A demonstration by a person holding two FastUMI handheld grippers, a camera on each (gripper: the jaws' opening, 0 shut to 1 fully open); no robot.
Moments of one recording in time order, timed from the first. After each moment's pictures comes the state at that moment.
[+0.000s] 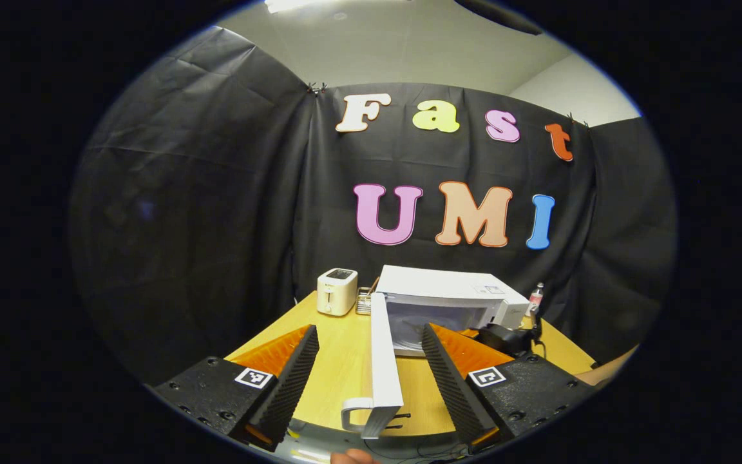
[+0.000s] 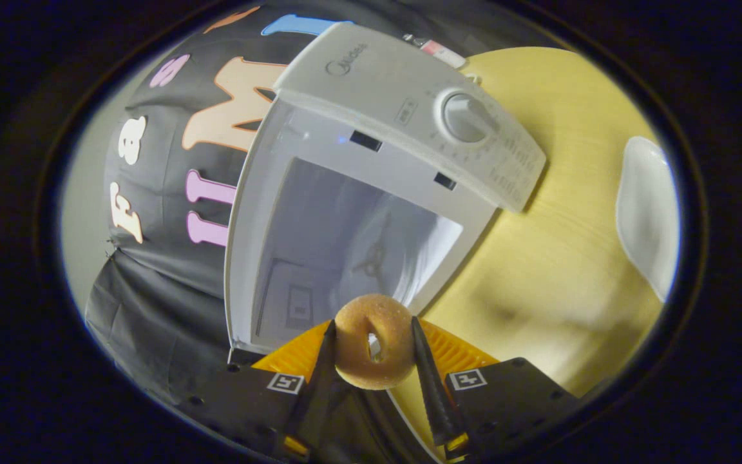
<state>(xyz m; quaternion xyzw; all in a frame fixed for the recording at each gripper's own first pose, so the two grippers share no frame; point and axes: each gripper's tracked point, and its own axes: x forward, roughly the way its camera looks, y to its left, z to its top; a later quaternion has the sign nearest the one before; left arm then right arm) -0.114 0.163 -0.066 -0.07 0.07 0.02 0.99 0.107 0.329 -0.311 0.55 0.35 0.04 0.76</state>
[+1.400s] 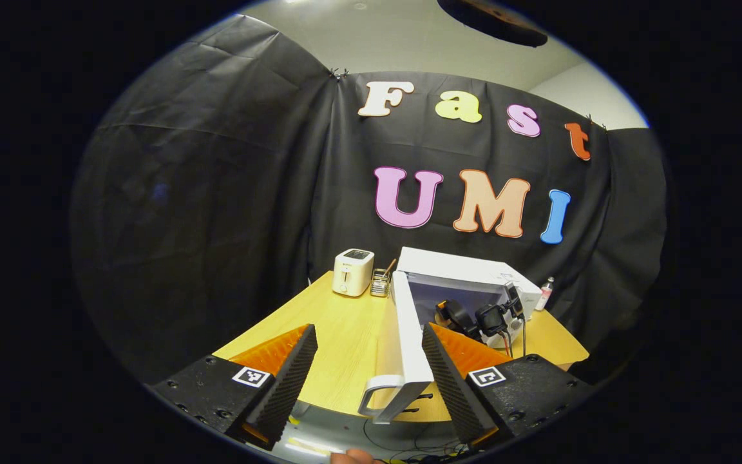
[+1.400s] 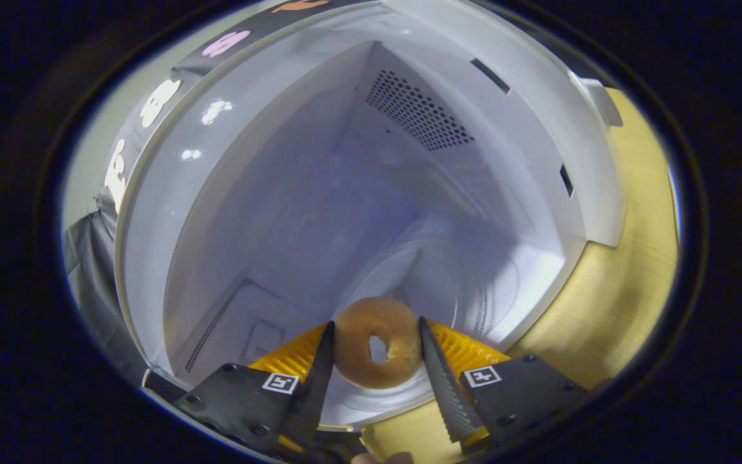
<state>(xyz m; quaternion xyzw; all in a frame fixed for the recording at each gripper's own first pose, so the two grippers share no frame) -0.141 0.195 -0.092 -0.09 0.10 0.06 0.99 0.196 0.374 -0.345 0.44 0.26 -0.02 0.86</state>
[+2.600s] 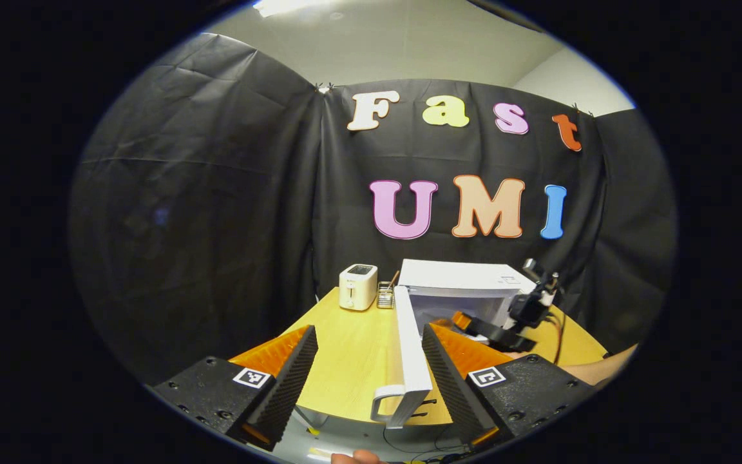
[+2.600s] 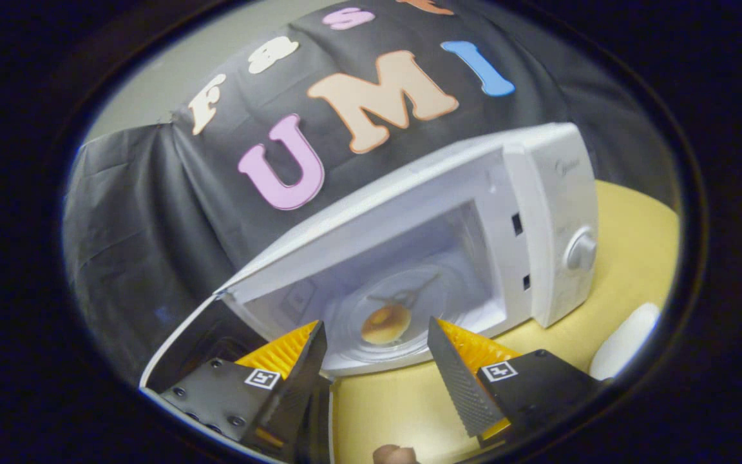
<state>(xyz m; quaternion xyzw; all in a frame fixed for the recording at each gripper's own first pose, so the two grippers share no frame) -0.145 0.199 -0.061 -0.05 0.08 0.07 0.99 0.098 0.322 -0.231 0.26 0.21 0.13 0.93</state>
